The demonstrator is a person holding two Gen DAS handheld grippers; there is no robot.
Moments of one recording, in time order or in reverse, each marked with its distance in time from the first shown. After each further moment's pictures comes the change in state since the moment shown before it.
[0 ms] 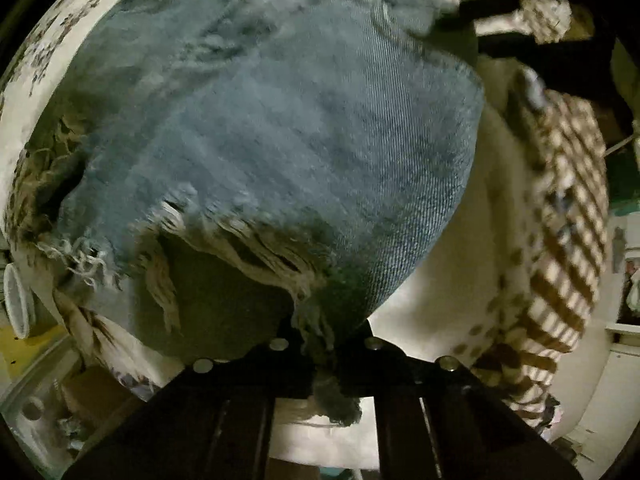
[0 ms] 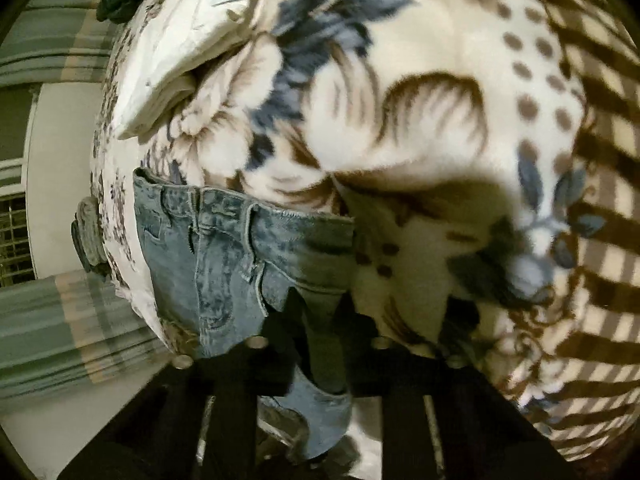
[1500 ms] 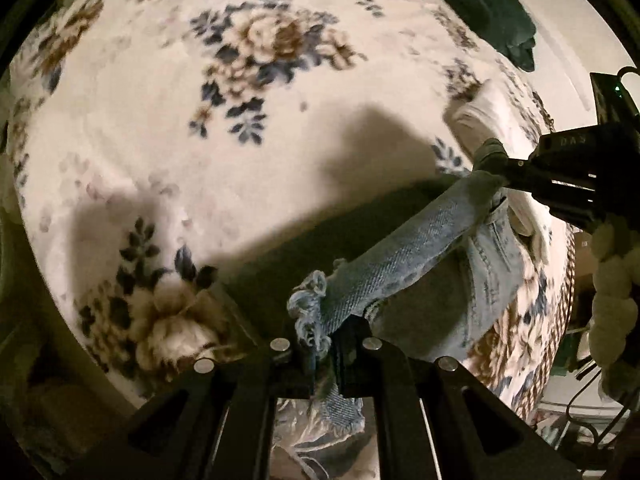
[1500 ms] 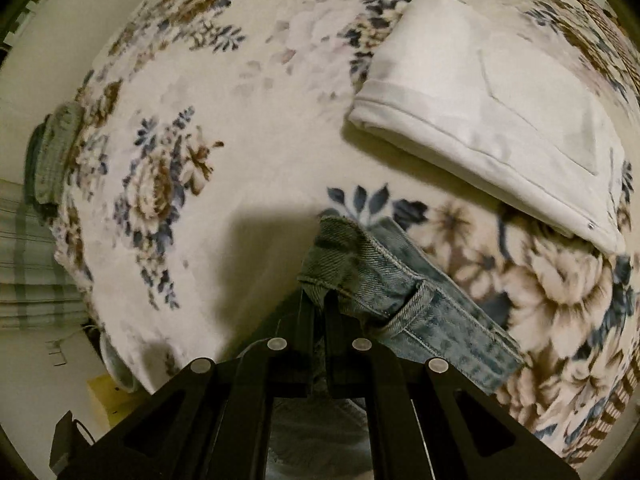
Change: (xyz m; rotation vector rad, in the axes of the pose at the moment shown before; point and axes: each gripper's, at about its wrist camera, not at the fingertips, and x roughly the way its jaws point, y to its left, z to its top) left arm -0.064 0.353 0.116 -0.454 -0.179 -0.200; right arm 0.139 0.388 0.044 -0.407 -0.041 -0.365
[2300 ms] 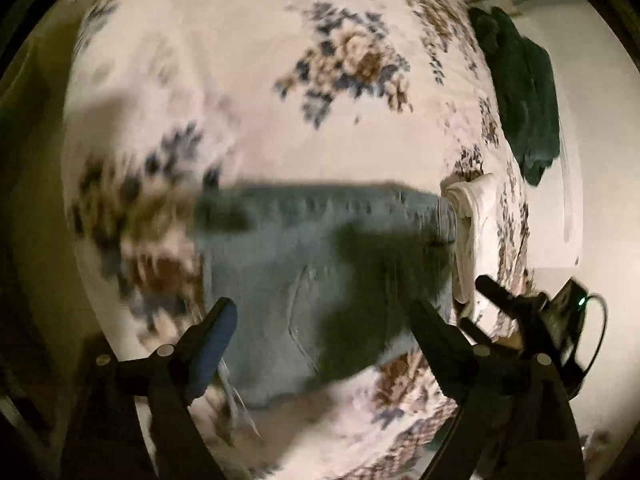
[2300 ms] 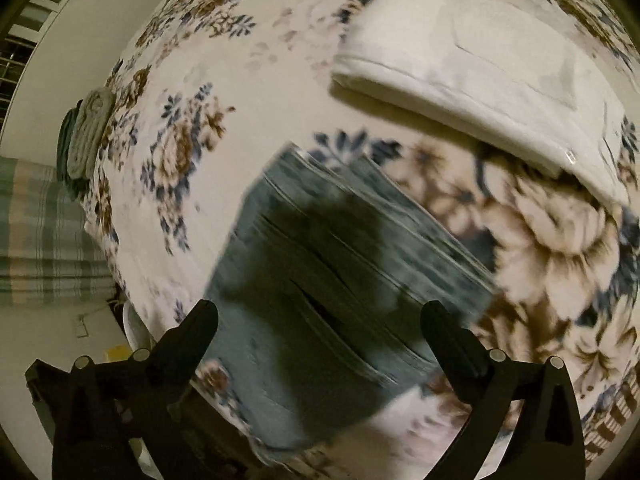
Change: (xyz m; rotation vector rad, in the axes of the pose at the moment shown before) left arm -0.054 0.032 -0.062 -0.504 -0.054 -0.217; right arm -0.031 -0.057 -0.061 -0.028 0.033 0.148
